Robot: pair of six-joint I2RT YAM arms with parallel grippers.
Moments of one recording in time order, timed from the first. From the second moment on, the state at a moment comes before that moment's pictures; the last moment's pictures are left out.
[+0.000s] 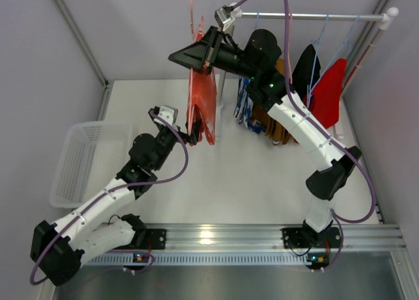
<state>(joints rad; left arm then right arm) -0.65 0.95 0.68 0.39 -0.18 -0.01 0.72 1.82 2.13 0.03 -0.59 1.22</state>
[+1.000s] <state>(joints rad) -0.64 0.97 0.82 0.38 -0.19 0.03 0.75 1.81 2.12 0.06 -0.61 1.21</state>
